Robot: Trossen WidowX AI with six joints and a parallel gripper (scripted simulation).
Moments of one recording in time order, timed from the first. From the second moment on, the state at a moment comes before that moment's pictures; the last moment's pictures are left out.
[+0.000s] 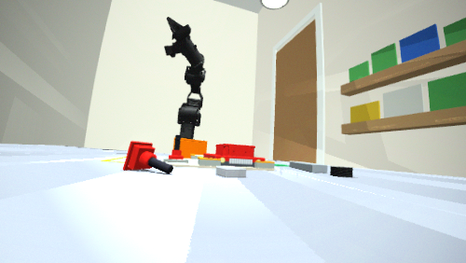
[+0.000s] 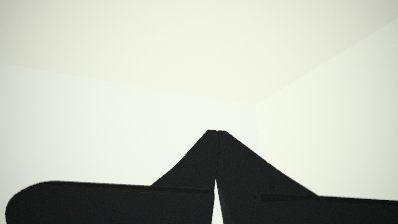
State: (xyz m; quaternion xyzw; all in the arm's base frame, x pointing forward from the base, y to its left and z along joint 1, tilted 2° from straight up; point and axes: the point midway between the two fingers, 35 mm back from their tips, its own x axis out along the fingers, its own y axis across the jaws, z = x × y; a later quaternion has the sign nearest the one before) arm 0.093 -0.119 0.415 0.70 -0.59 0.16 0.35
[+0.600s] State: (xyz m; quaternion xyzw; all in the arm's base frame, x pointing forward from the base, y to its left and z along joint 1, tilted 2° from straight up) arm 0.204 -0.111 0.409 0.70 -0.45 -0.01 0.55
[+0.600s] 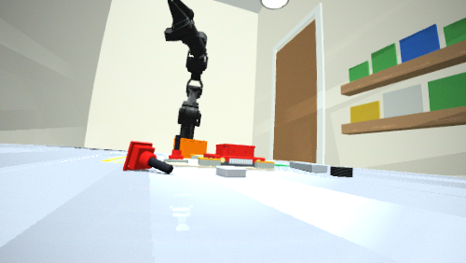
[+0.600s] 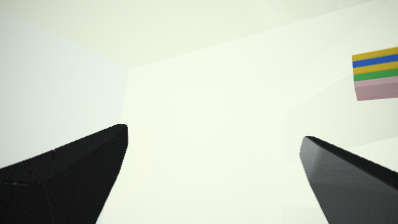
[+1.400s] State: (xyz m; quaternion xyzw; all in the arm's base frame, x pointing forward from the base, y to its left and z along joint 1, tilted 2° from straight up) arm 0.376 -0.044 0.286 0.48 0.04 -0.20 0.85
